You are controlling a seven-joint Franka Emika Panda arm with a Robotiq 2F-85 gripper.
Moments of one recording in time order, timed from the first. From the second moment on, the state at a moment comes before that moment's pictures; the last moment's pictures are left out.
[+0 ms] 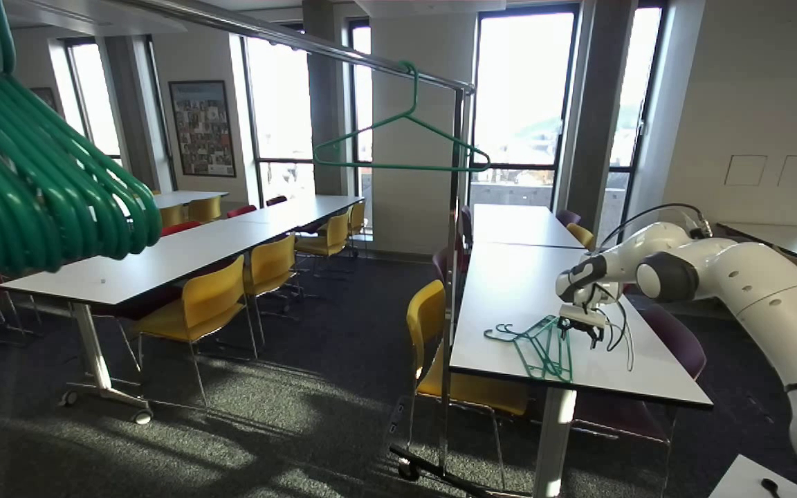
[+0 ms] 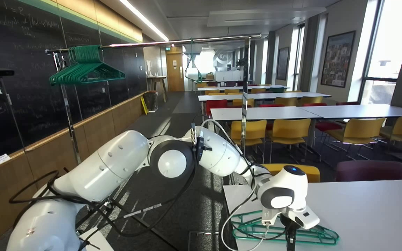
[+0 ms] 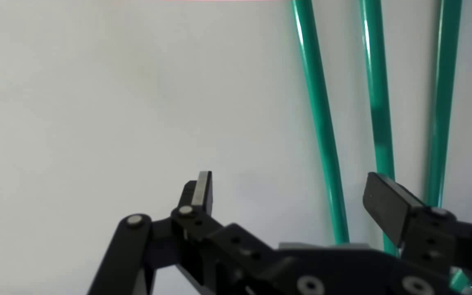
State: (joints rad) arm -0.38 0.99 -0.26 -1.32 0.26 2.34 0.52
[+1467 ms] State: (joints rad) arm -0.38 0.99 -0.26 -1.32 0.26 2.34 0.52
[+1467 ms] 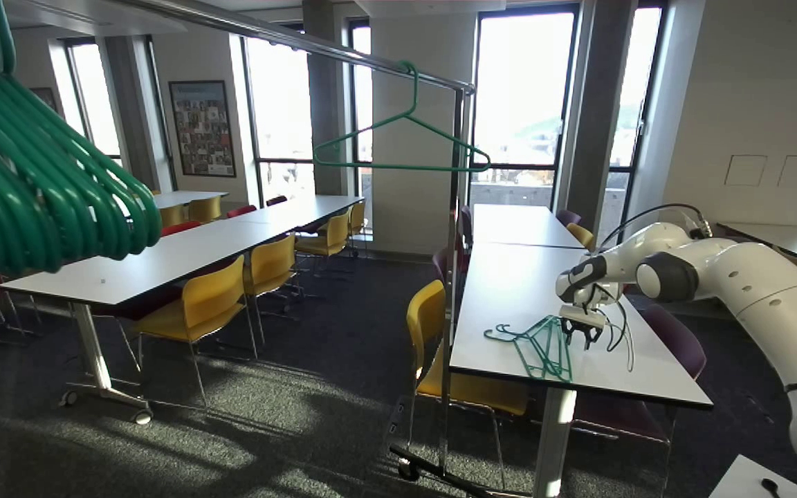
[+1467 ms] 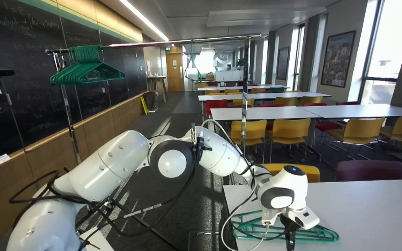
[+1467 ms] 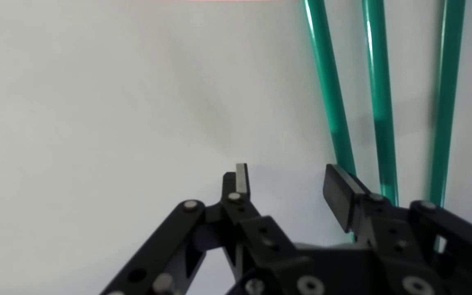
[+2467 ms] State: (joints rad) arm -0.38 0.99 -0.25 -1.32 0.26 2.34 0.52
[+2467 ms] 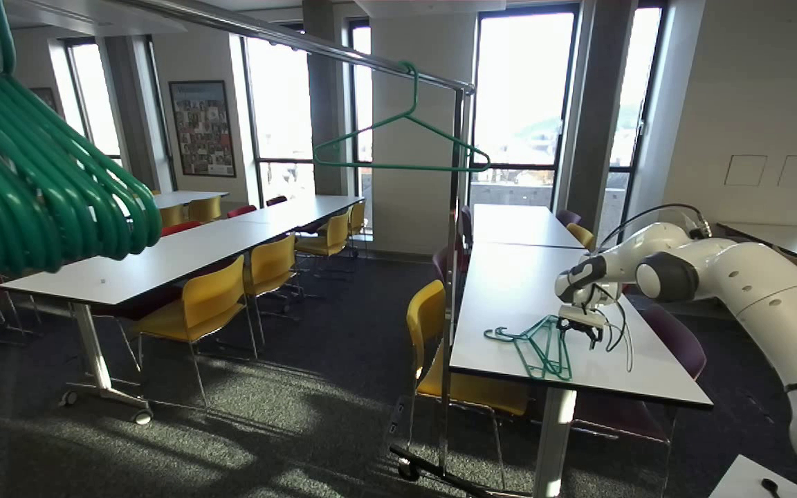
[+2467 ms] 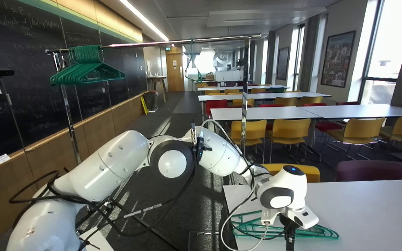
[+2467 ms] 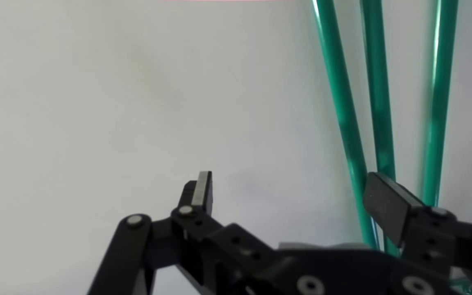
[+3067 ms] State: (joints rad) arm -0.38 0.99 -0.23 -1.32 0.26 2.34 0.52
